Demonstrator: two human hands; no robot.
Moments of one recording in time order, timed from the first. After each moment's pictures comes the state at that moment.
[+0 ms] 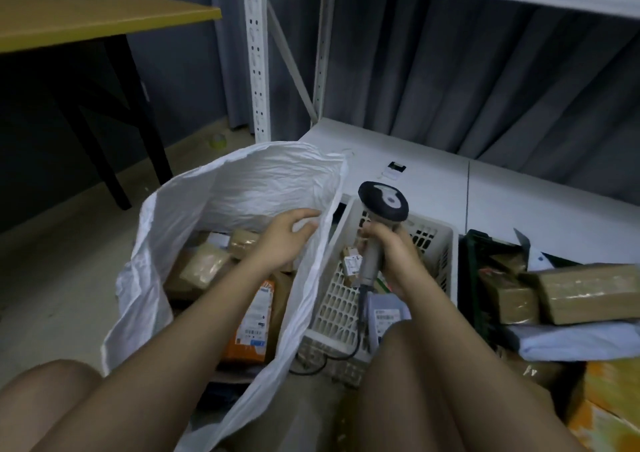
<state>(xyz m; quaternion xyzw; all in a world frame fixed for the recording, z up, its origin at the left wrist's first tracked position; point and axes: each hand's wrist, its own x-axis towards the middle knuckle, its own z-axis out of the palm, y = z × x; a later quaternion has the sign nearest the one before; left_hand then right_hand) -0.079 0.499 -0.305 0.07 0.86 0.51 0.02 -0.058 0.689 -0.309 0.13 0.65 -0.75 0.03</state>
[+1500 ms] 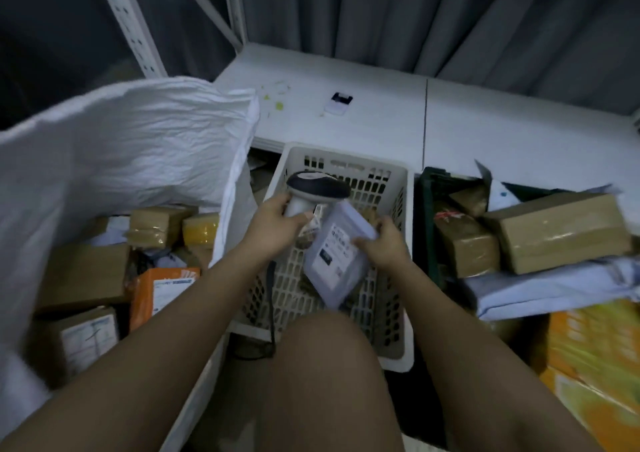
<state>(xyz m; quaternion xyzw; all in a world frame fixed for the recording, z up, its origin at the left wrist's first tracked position) -0.123 0.637 -0.366 0.01 0.83 0.55 0.13 -0.109 0.832 -0.445 0.23 0.87 -0.44 0.07</state>
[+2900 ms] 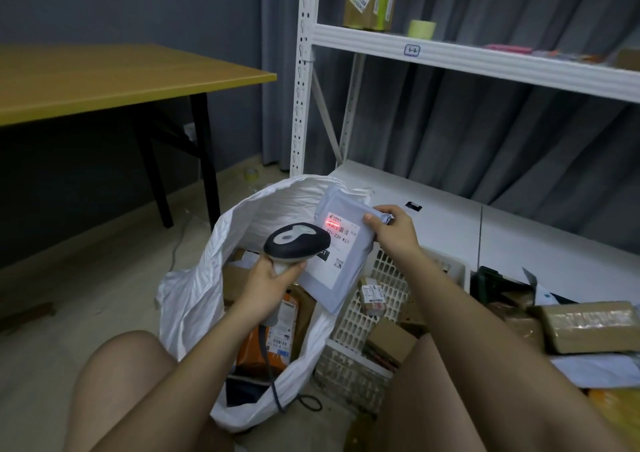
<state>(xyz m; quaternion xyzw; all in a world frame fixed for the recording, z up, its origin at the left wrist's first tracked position) 0.032 0.434 -0.289 -0.04 0.78 0.63 -0.08 -0.066 0.644 -0.251 0.04 0.80 -0.60 -0.07</state>
